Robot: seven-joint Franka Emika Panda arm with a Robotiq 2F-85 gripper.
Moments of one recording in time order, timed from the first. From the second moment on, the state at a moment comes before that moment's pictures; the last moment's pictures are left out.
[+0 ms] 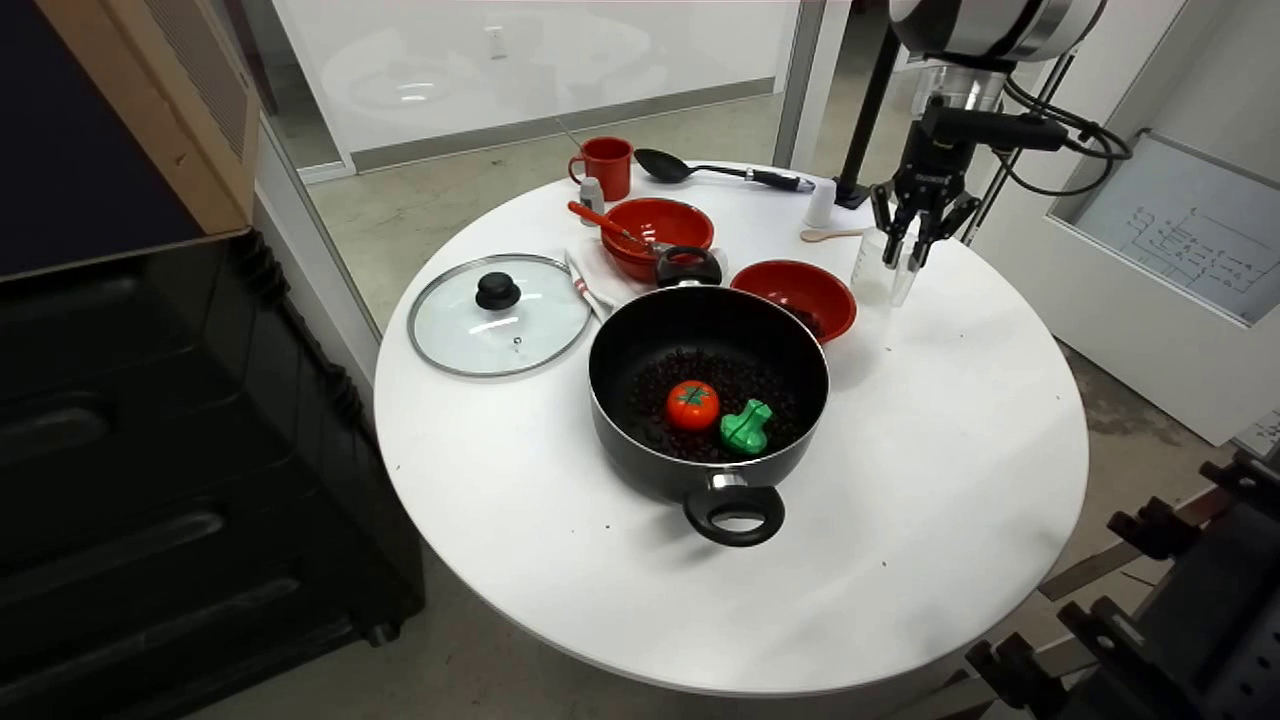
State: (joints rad) arm -0.36 0.99 -0.11 -1.43 0.24 2.04 0.06
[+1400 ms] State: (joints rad) arm -0.25 0.55 -0.05 -1.87 0.09 2.33 -0.27
